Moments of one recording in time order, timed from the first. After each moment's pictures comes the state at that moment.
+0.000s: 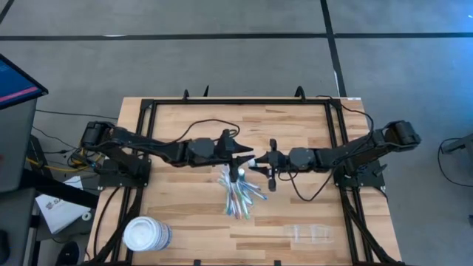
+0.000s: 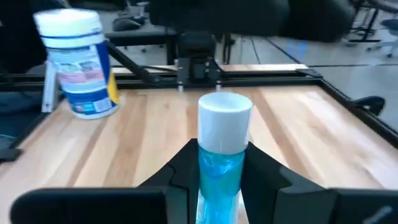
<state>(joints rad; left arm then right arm) -0.10 1.55 0.97 0.43 -0.30 -0.15 0.17 1.38 0.60 0.56 0.22 0.06</state>
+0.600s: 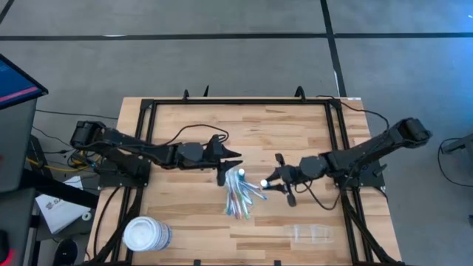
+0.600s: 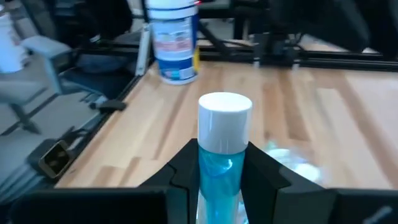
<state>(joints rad) -0.13 1.44 0.78 0.47 -0.28 -0.22 0.34 1.21 0.60 0.28 0.10 0.08</state>
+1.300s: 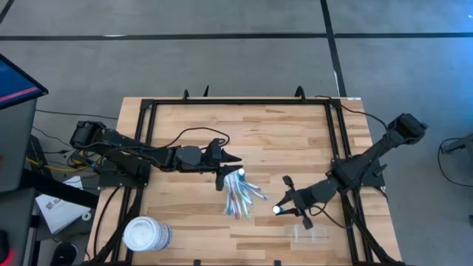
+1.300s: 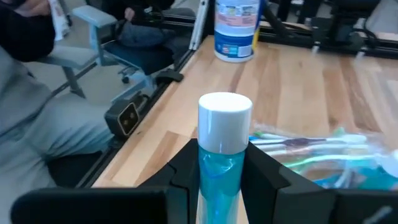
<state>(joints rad) -0.16 1.44 0.78 0.49 -0.28 -0.22 0.64 1.21 0.60 0.21 0.26 0.13</state>
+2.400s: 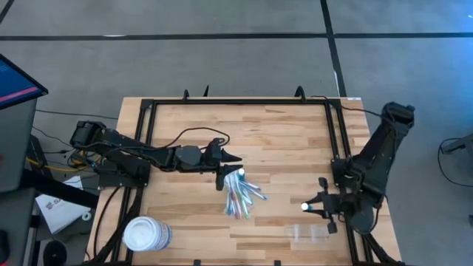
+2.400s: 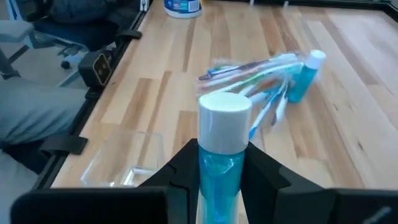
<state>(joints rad) -0.16 1.44 0.78 0.51 -0.28 -0.22 1.16 1.06 0.60 -0.39 0.90 0.71</state>
